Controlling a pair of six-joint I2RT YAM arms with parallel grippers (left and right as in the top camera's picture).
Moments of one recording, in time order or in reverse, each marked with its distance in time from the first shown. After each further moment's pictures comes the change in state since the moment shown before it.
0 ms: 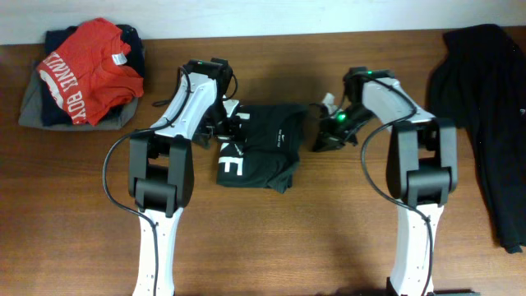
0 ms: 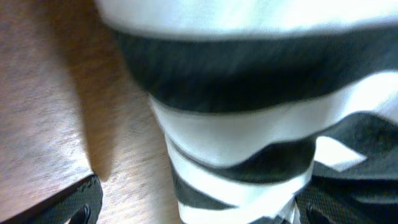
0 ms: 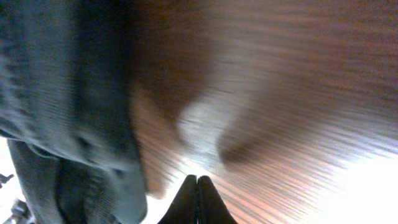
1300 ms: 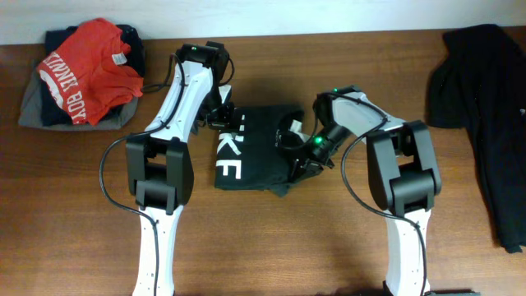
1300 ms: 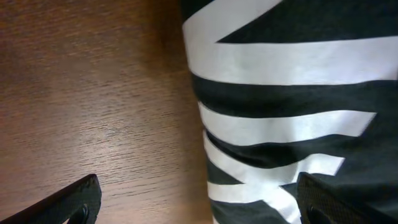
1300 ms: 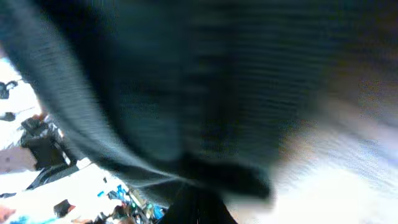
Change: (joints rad) left arm 0.012 0.026 0.202 -0.122 -0.107 -0.048; right arm 0.168 -0.042 -0.146 -0.110 -0.158 -0.197
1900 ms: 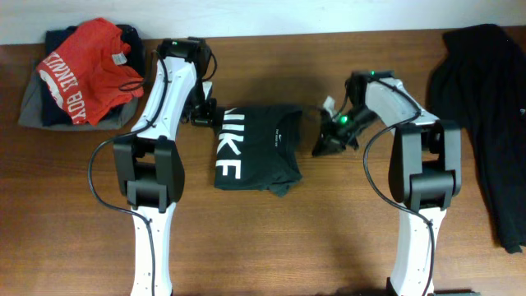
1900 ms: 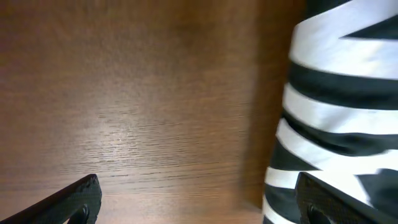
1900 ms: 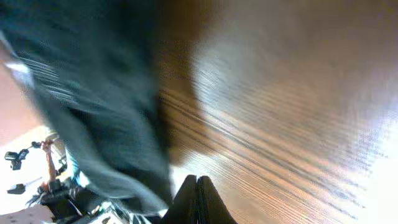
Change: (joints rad) left arm 0.062 -0.003 0.049 -0.056 -0.082 0.000; right arm -0.155 0.000 0.144 0.031 0.078 0.162
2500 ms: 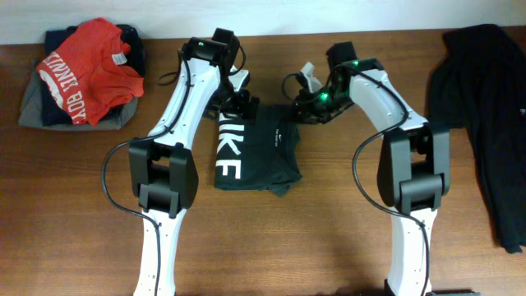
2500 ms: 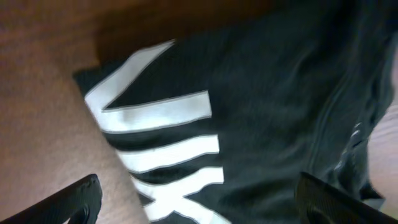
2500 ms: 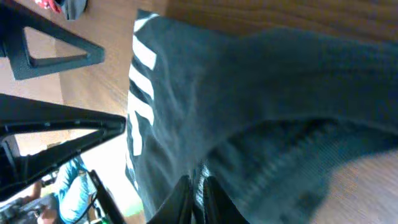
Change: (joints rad) left arm -0.106 -0.021 0.016 0.150 0.232 0.054; right arm 0.095 -0.001 0.103 0.300 -0.144 0.087
